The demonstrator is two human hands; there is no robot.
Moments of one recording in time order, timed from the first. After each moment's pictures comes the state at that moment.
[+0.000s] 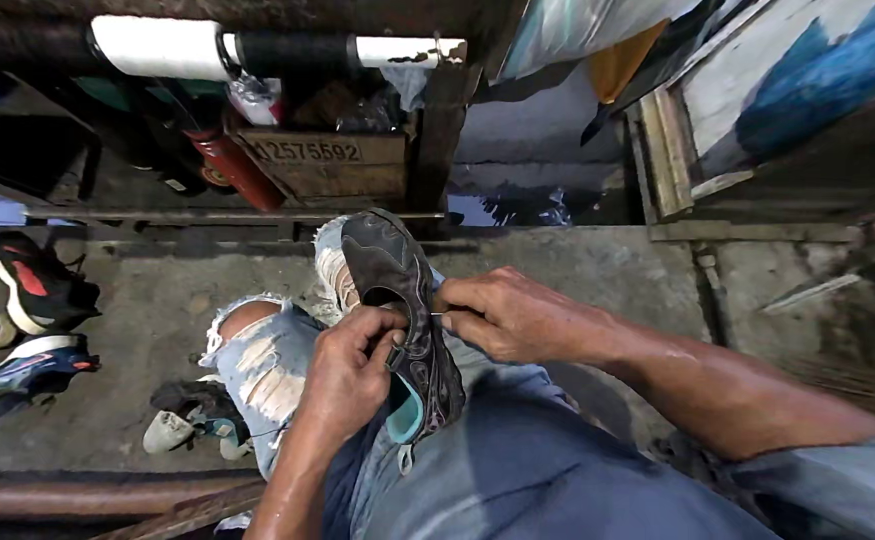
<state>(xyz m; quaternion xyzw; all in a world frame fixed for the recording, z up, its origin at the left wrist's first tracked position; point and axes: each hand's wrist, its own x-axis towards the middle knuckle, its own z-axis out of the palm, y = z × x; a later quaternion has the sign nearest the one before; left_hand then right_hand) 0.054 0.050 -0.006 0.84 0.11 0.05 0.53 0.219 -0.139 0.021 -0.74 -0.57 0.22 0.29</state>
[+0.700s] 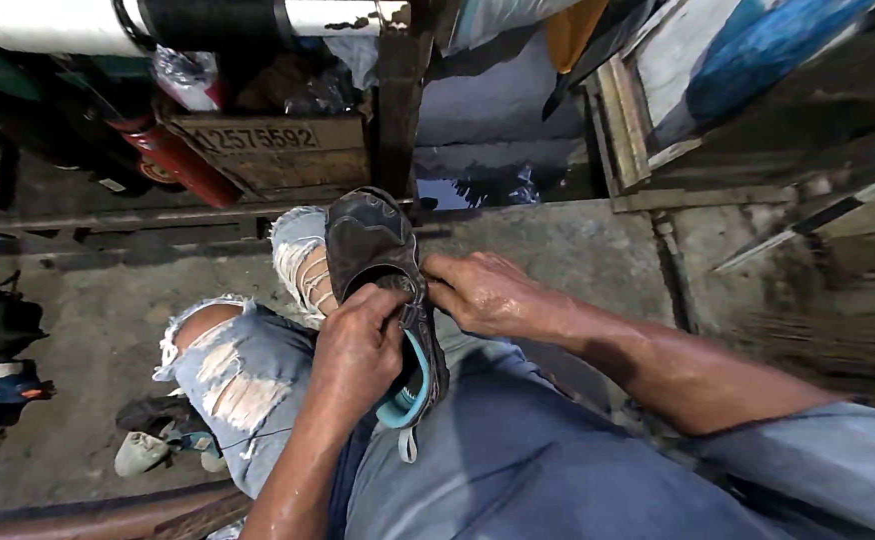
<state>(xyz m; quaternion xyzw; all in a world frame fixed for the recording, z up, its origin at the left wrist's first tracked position) 0.081 0.023 -0.011 0.91 0.06 0.05 0.42 0.213 -0.148 0.009 -0.85 -0.43 0.25 0.19</state>
